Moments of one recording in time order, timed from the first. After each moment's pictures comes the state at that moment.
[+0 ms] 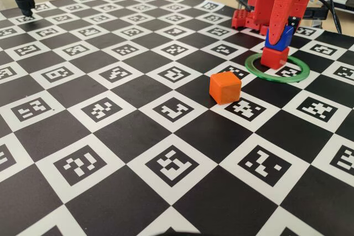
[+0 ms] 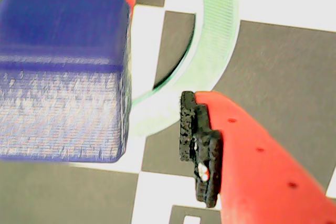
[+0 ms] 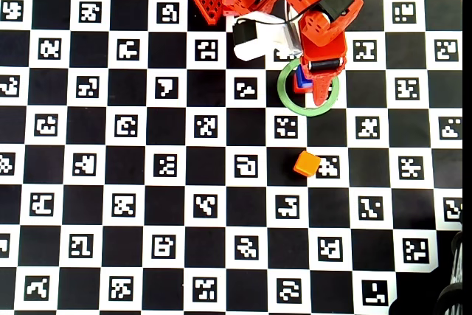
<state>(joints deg) -44.5 127.1 139.4 70.2 37.4</state>
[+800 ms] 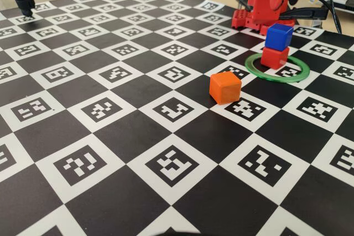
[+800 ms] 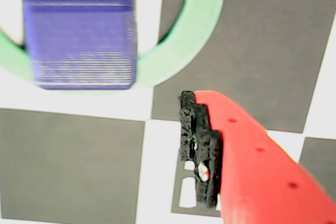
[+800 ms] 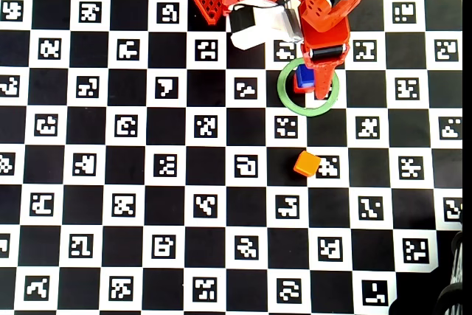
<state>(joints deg) -38.7 128.7 121.8 91.3 34.5</state>
